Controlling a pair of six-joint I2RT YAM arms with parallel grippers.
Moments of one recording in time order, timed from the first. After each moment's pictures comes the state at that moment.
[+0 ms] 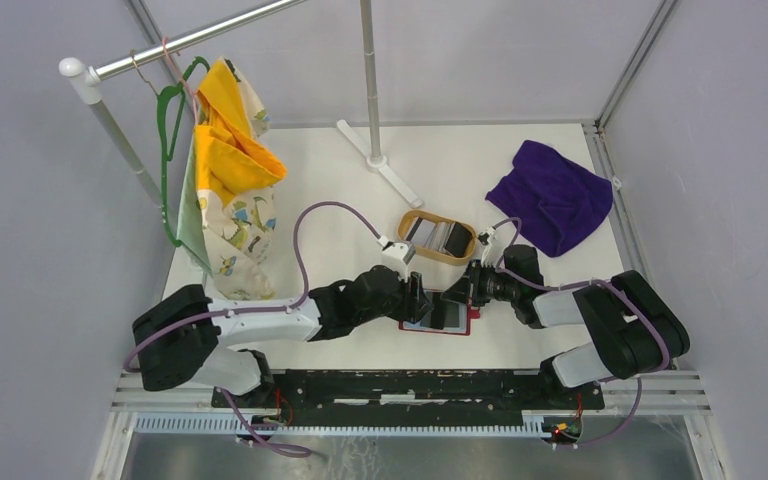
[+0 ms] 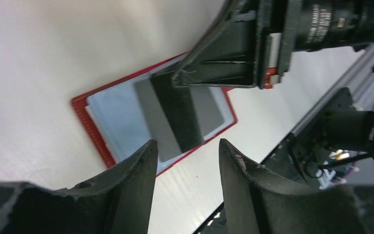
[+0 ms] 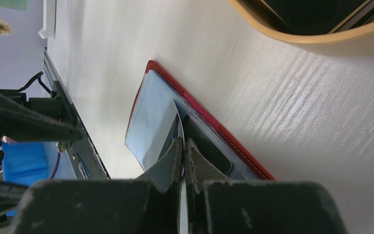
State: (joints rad) left arm -1.12 1.37 0.64 0.14 -0.20 -0.69; right arm 0.35 1.47 0.24 0.61 -0.66 0.57
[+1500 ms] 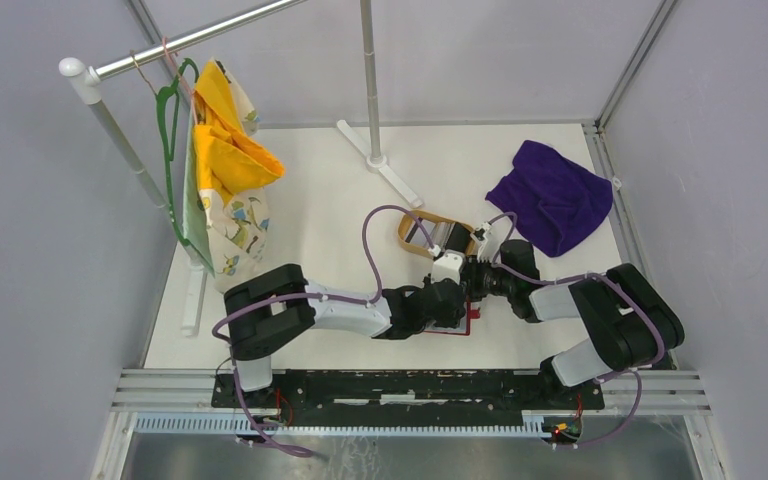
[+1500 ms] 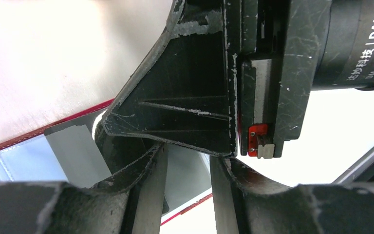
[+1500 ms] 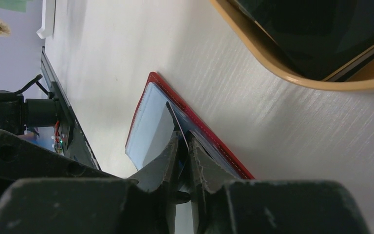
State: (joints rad) left arm -1.25 1.84 0.98 0.14 -0.37 -0.72; right arm 0.36 1.51 0.29 0.61 -0.67 0.55
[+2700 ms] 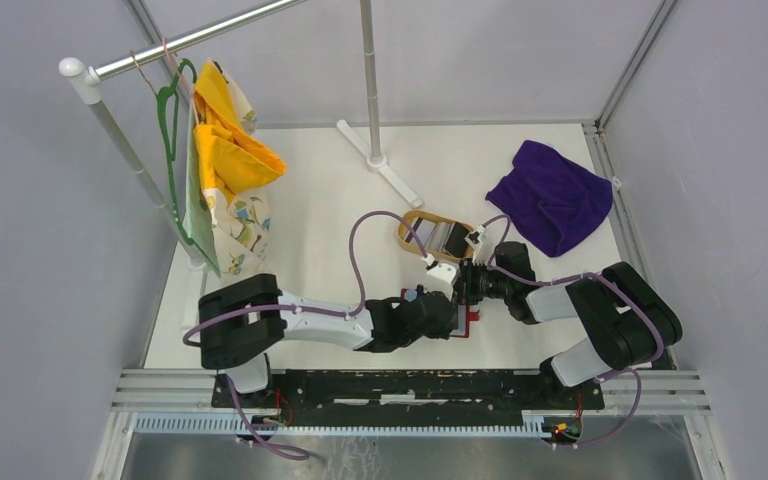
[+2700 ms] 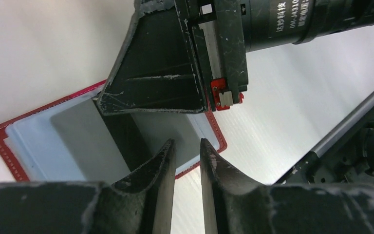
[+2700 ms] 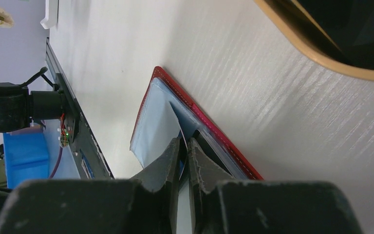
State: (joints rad) left arm -1.32 1.67 0.85 0.16 -0.41 -0.69; right arm 0.41 1.52 0.29 0.62 -0.67 0.57
